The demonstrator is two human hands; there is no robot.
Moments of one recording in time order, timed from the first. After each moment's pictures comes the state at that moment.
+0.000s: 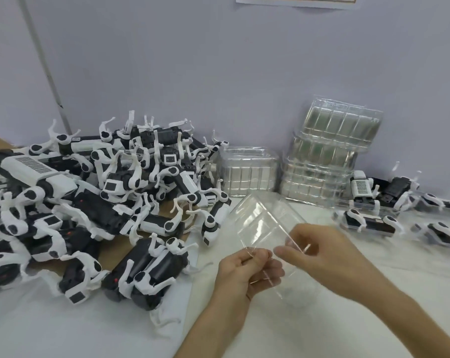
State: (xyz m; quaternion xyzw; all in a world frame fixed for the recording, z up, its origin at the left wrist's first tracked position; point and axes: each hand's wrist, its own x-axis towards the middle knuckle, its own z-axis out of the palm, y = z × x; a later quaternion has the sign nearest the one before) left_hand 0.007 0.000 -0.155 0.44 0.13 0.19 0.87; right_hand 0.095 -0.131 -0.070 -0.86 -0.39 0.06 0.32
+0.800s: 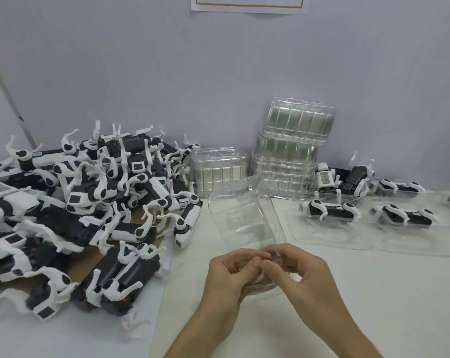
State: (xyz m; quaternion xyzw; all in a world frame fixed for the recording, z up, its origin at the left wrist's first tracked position) left_hand 0.004 -0.036 -0.138 0.54 0.05 0.19 0.82; right_hand 0.065 -0.169 -0.112 -0.72 -0.35 0.05 0.60
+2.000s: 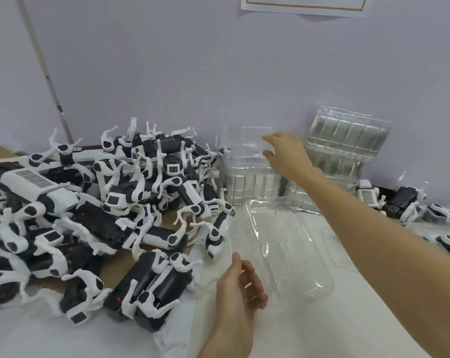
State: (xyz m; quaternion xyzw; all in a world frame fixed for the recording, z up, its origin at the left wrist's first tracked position) left_hand 0.012 0.007 -0.149 0.32 0.28 0.21 0.88; right_hand 0.255 0.031 -0.002 -0.86 -0.44 -0.18 0.17
